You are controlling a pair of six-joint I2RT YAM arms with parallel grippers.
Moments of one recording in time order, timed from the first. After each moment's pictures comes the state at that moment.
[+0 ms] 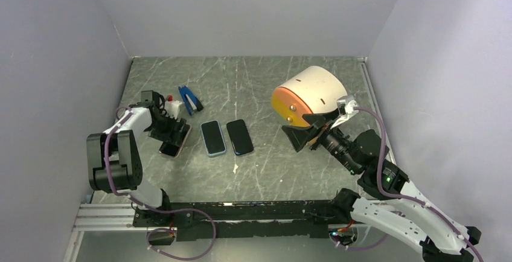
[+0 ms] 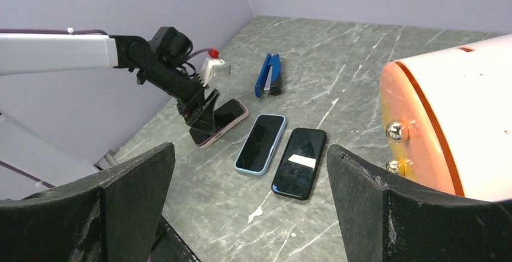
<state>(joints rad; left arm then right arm) 0.12 1.55 0.92 -0.66 0.22 0.42 0.88 0.53 0.80 -0.23 0.17 0.39</state>
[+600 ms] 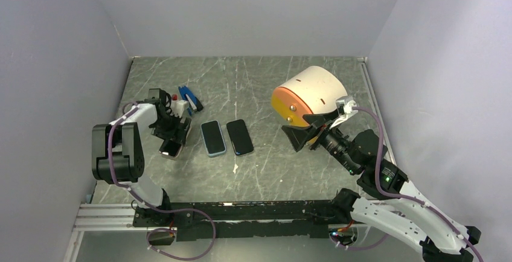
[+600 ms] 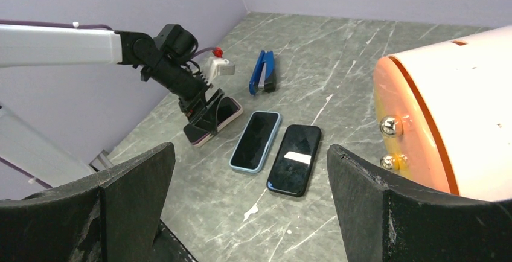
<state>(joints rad) 0.07 1.64 0.96 -0.65 0.18 0.37 0.88 0.53 0.80 -0.23 0.19 0.39</state>
